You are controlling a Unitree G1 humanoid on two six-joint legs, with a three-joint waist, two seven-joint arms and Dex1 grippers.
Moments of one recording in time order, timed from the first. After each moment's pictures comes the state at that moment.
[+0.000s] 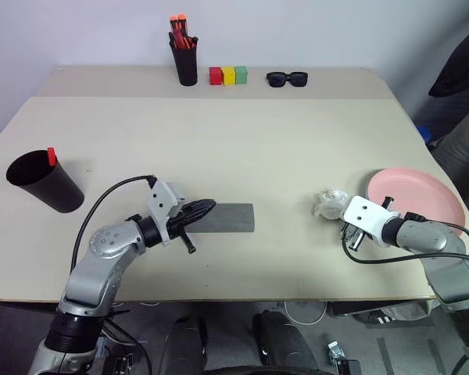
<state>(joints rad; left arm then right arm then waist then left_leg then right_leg) -0.13 0.49 -0.03 -0.31 -0.36 0.35 -0.75 -0.13 -0.84 0.02 -0.08 -0.14 0.21 0.73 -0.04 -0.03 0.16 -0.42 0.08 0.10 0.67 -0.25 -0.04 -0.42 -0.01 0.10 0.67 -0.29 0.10</state>
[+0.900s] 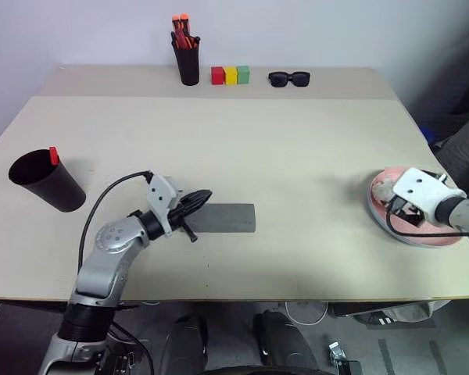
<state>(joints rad) -0.18 0.44 0.00 -0.18 -0.31 0.25 -0.69 -0.19 -0.98 -0.15 -0.02 -0.09 0.24 0.72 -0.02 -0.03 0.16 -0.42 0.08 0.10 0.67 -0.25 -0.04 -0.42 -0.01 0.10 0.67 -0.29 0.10</state>
